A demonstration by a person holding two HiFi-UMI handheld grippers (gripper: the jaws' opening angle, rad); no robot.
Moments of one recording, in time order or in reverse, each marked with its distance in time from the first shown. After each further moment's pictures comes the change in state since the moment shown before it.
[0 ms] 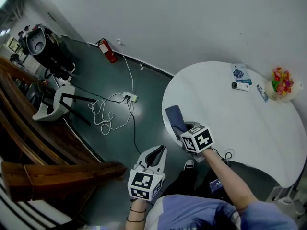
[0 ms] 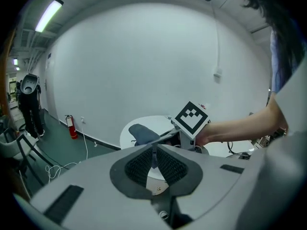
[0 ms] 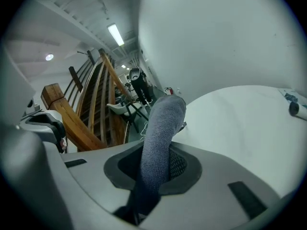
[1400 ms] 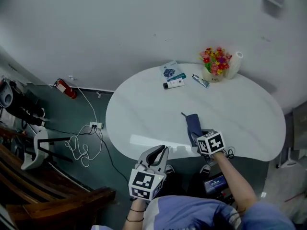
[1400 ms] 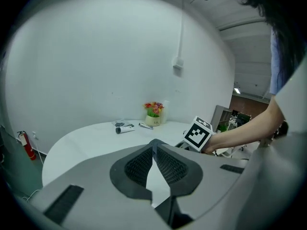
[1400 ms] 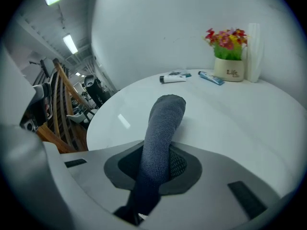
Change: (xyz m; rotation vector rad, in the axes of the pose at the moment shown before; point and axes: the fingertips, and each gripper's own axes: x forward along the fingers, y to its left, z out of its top) left arm 0.104 -0.238 0.051 0.213 0.004 -0.363; right arm -0.251 -0.218 -0.184 0.329 -0.017 -0.414
